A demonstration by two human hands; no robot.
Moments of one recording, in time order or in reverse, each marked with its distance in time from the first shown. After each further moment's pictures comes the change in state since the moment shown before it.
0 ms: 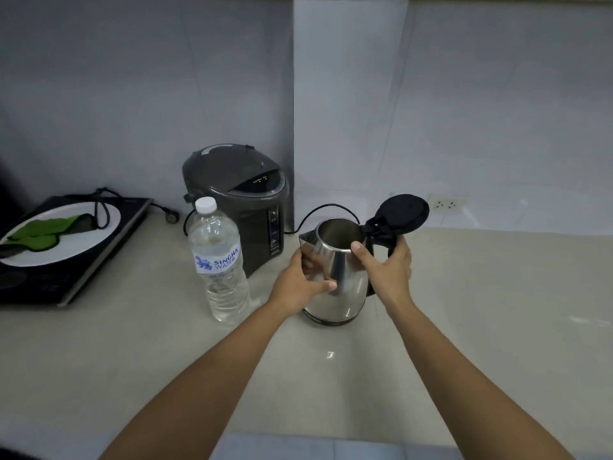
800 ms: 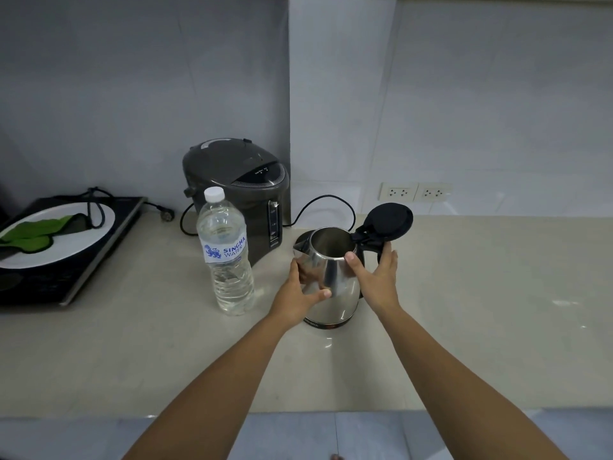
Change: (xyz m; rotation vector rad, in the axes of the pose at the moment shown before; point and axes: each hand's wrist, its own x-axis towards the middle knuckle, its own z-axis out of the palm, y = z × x) left_hand -0.036 -0.044 0.001 -0.017 -0.098 -0.007; right_hand -0.053 0.021 0.011 -0.035 -0.080 0.056
